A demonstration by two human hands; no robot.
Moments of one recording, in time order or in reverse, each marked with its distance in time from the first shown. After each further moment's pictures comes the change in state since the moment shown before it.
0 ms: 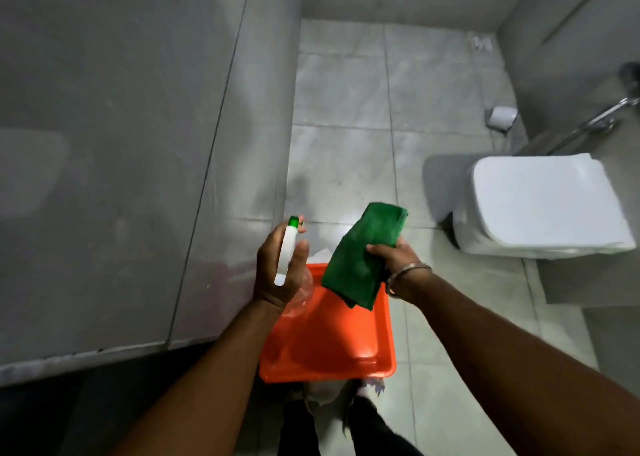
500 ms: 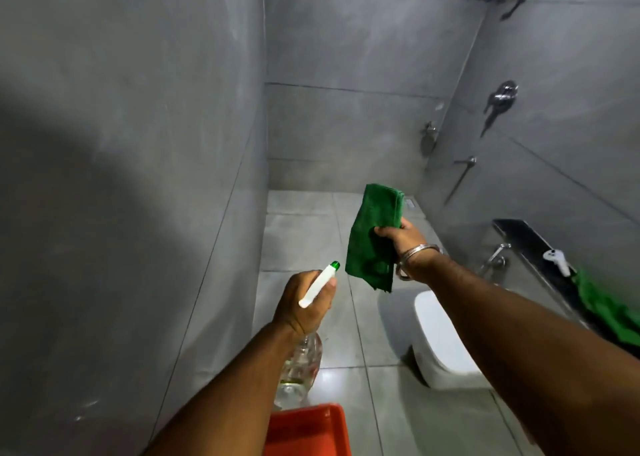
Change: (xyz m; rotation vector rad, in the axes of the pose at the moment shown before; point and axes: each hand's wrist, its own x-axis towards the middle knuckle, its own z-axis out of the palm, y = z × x) left_hand 0.095 0.187 0.062 -0.092 -0.283 0.222; right_hand -0.088 -0.312 0.012 -0.152 0.045 -0.538
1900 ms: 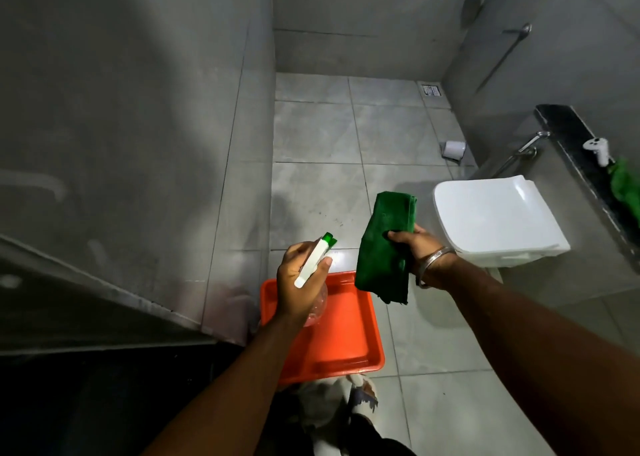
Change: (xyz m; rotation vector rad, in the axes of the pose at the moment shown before) left_hand -0.178 -0.088 -0.019 -0.069 0.299 -0.261; right_hand -0.120 0.197 0.005 0.055 0.011 0.427
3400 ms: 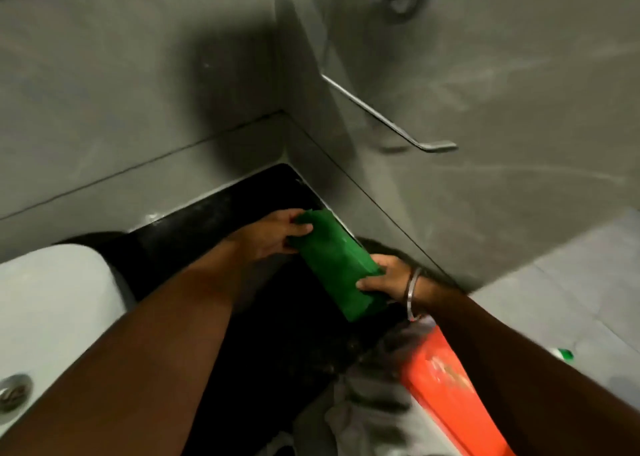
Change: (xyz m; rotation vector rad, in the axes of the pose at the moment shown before) left_hand -0.160 -0.015 -0.438 -0.323 0.237 -0.538; right_hand -0.155 0.158 0.357 -1.099 -1.161 -0.132
